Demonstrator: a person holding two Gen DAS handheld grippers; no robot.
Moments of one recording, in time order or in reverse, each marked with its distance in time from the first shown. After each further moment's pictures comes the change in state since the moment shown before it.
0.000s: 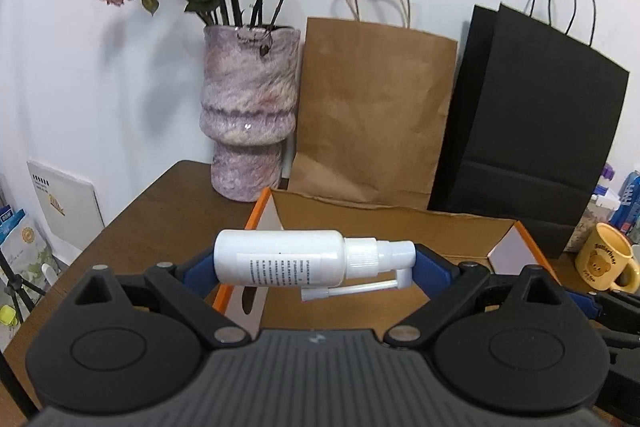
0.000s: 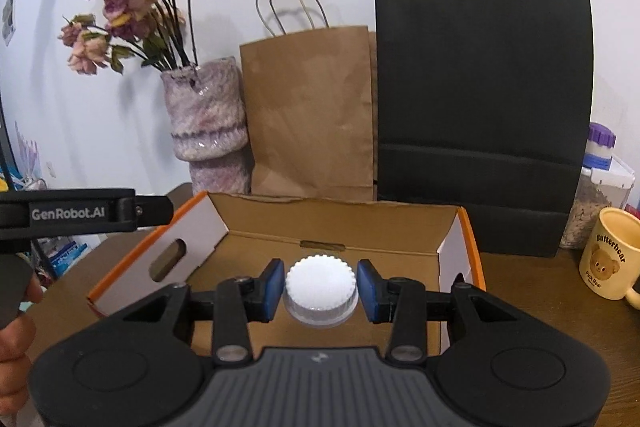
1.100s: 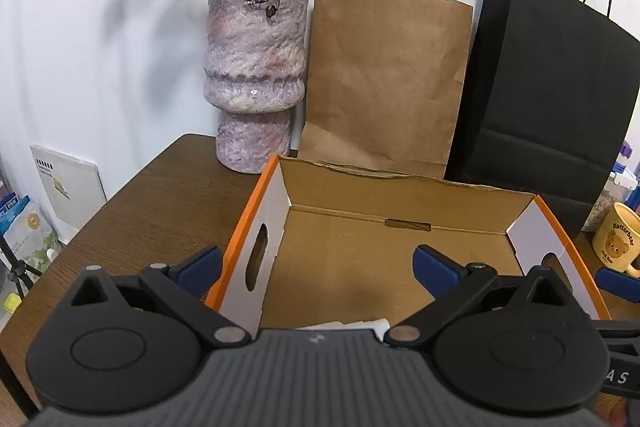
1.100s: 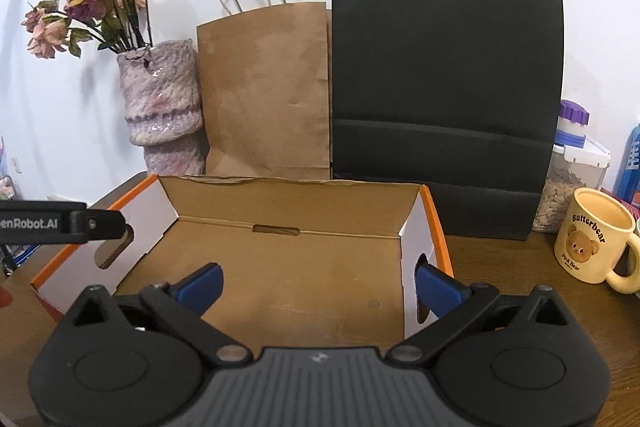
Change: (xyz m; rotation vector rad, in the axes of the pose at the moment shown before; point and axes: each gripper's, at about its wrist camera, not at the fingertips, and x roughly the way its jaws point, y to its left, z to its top) left arm 0.018 0.002 -0.011 0.010 0.059 0.023; right arm 0.019 -0.018 -0.018 0.015 0.002 -0.100
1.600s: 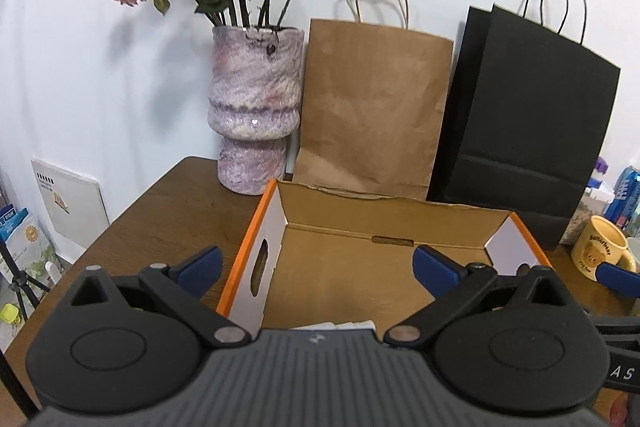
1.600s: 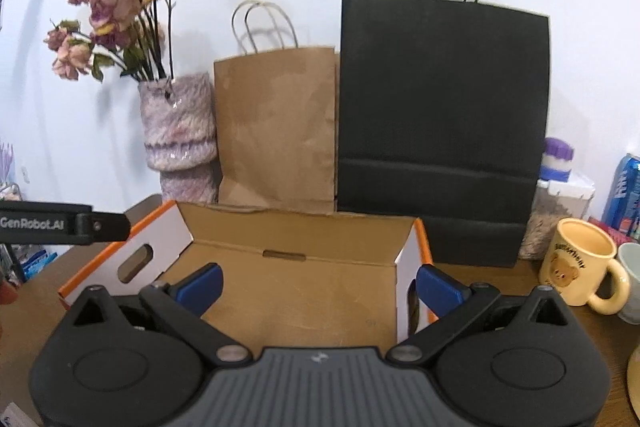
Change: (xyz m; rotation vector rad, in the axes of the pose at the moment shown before) left arm -0.045 0.003 0.000 -0.003 -0.073 -0.029; right arm -0.044 0.004 0.004 -0.024 -0.091 0.005
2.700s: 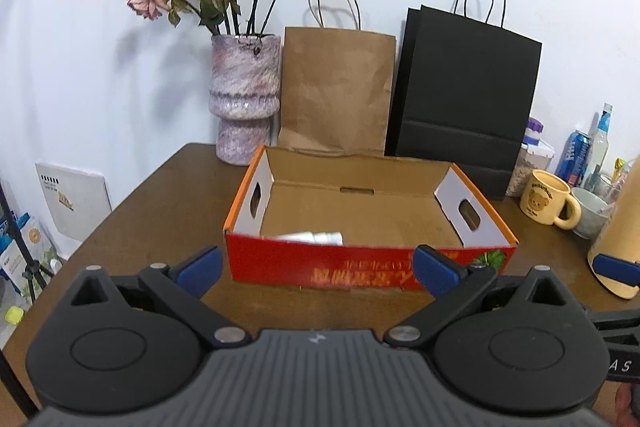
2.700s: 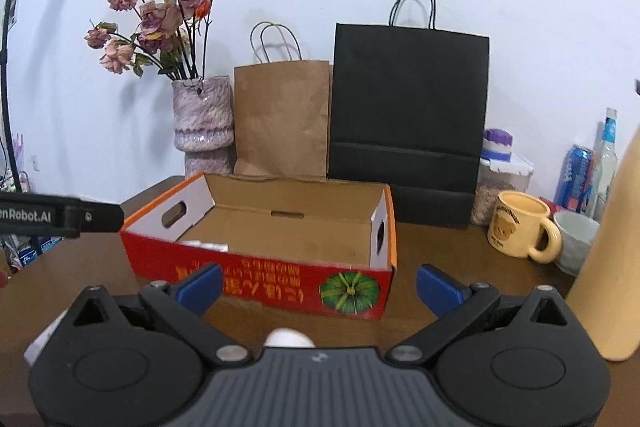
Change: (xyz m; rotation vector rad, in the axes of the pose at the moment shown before) left arm -0.118 -0.006 -0.068 0.057 -0.010 -0.056; right arm -0.134 0.007 -0.060 -0.022 -0.009 -0.033
